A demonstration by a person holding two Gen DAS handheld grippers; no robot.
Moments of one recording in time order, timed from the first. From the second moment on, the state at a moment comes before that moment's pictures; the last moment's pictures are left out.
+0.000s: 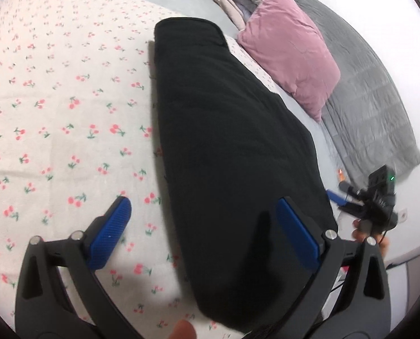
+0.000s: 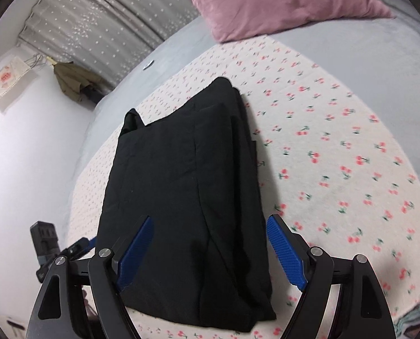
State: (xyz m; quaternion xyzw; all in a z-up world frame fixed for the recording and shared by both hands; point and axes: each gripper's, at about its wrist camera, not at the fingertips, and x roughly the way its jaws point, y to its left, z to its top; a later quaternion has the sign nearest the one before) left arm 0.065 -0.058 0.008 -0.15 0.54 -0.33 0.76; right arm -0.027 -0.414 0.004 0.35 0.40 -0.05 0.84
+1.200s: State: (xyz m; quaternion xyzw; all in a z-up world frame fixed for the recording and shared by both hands) left arm 0.111 -0.088 -0.047 -0.27 0.55 -0.39 0.69; right arm 0.032 -0.442 -0.086 0.48 0.39 0.08 0.78
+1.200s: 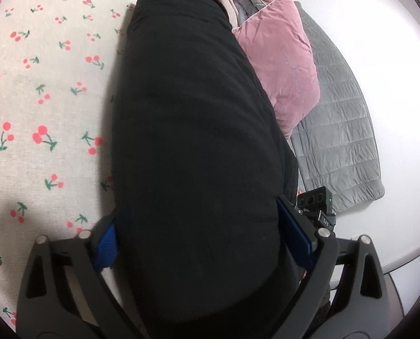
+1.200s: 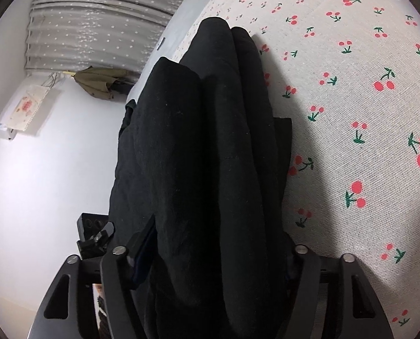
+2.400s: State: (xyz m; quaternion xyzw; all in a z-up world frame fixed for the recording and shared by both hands) left arm 0.156 -0.086 0.057 -0.23 0.44 -0.43 0.75; right arm 0.060 -0.406 0.031 0.40 0.29 0.10 0.87
